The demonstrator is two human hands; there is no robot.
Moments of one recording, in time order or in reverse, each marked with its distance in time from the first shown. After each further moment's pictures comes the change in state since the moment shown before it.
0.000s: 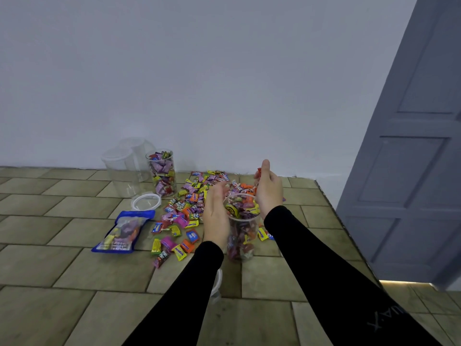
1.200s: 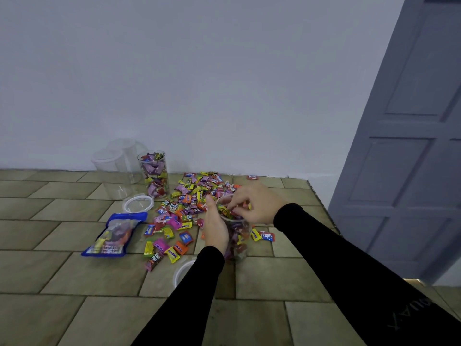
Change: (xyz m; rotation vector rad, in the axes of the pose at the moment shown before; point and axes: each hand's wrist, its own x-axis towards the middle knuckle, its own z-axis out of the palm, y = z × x) left_hand -0.001 -0.036 0.011 -0.103 0.023 -0.275; right_hand -0.001 -0.013 -0.036 -0.931 -0.818 -0.731
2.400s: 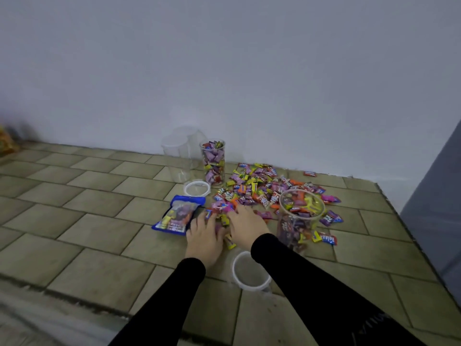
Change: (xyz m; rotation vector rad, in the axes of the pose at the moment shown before) left_hand 0.003 0.001 -0.165 1.484 0.108 0.116; right_hand 0.060 -0.087 0.136 -0.237 -0.233 0.201
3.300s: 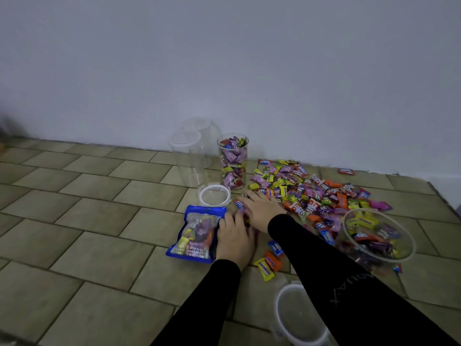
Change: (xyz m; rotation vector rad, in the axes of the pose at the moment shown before) left_hand 0.085 -0.013 0.026 -0.057 0.037 0.108; right_hand 0.145 0.028 0.047 -0.044 -0.082 0.009
